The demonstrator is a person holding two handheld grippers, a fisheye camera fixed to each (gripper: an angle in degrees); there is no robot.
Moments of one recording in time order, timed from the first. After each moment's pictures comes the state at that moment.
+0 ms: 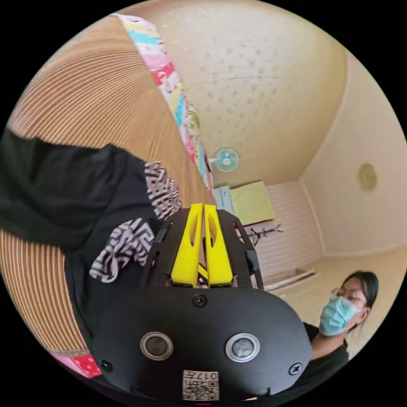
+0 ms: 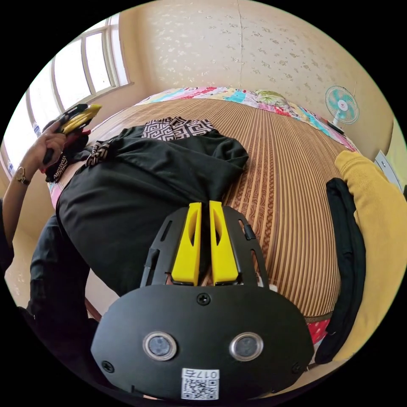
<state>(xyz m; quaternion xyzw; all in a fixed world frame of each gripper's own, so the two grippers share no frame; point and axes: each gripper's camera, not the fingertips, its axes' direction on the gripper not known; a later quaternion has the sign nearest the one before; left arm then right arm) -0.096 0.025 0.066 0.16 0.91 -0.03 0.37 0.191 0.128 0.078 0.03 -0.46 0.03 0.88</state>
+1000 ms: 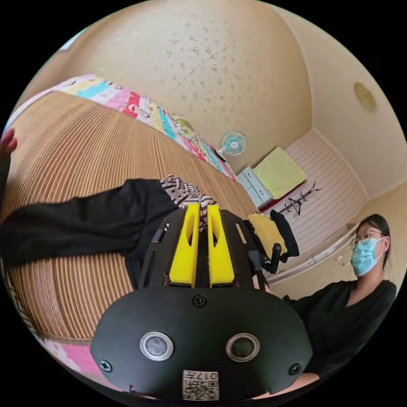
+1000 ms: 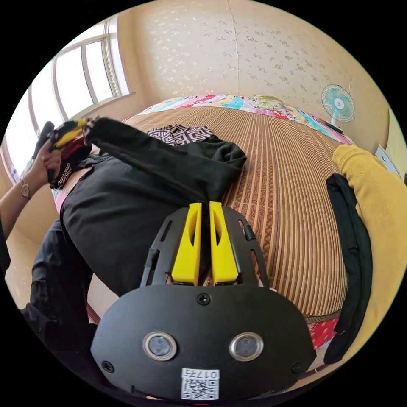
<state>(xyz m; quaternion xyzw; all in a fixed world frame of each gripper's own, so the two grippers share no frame) -0.035 0.064 0.113 0.22 0.81 -0.01 0.54 0.233 0.167 0.069 0.05 -0.47 0.06 0.88</state>
